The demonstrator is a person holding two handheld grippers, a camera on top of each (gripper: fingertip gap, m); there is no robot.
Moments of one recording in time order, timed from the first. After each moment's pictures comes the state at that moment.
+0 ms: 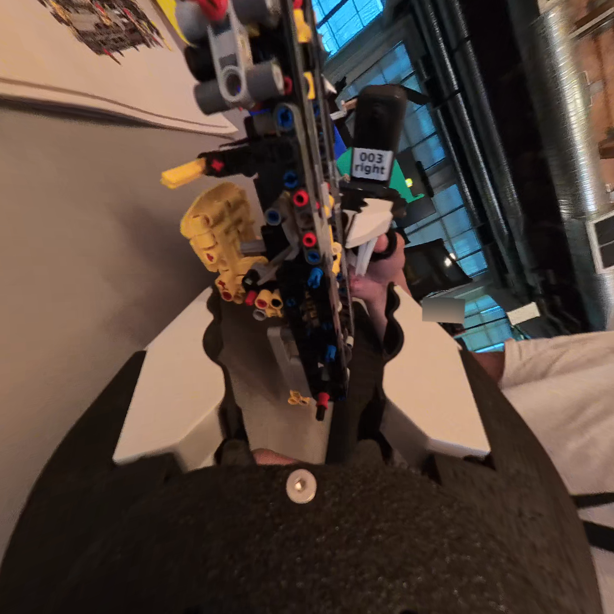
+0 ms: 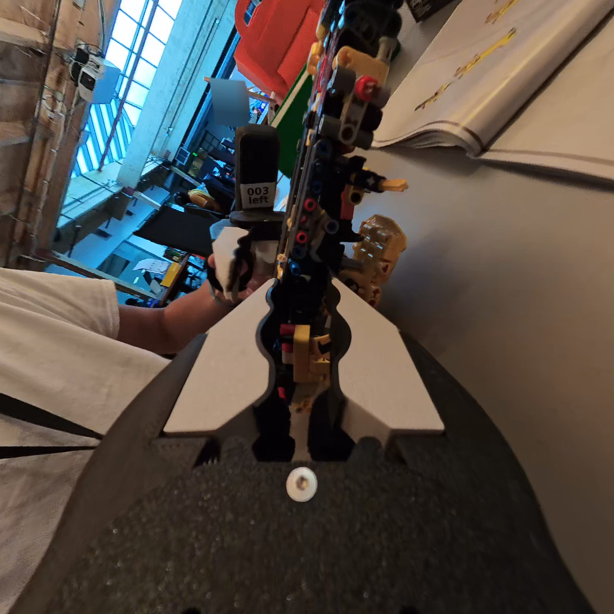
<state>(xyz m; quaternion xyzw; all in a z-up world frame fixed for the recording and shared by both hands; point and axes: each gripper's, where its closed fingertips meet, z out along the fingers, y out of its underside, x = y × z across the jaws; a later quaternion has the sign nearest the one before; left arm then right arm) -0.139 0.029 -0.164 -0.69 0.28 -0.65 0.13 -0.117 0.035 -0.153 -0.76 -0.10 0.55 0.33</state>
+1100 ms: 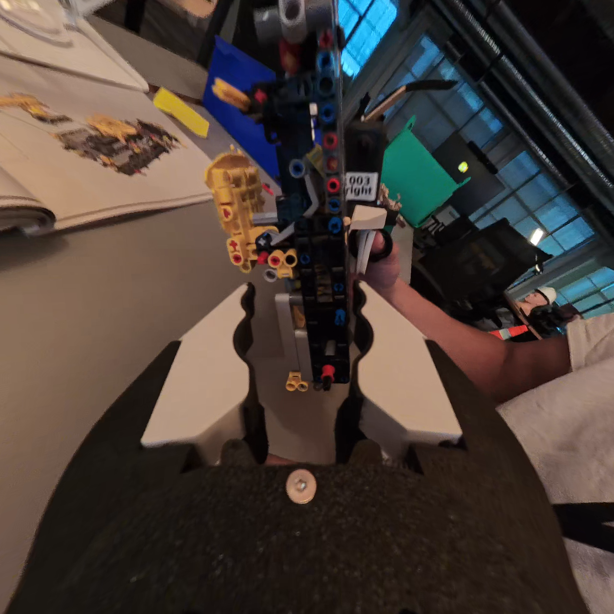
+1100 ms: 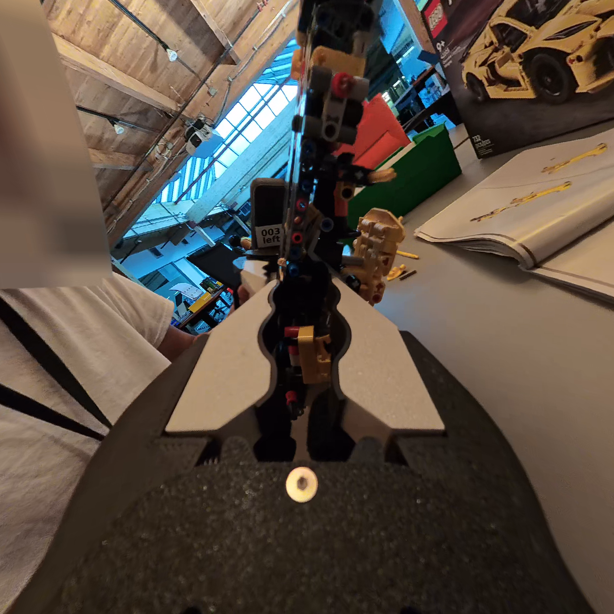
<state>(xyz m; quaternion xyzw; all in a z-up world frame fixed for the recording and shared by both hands) -0.159 0.028 -0.125 -0.68 0.35 -0.59 0.26 -0.120 0.032 -0.105 -0.64 -0.15 0.60 0.46</state>
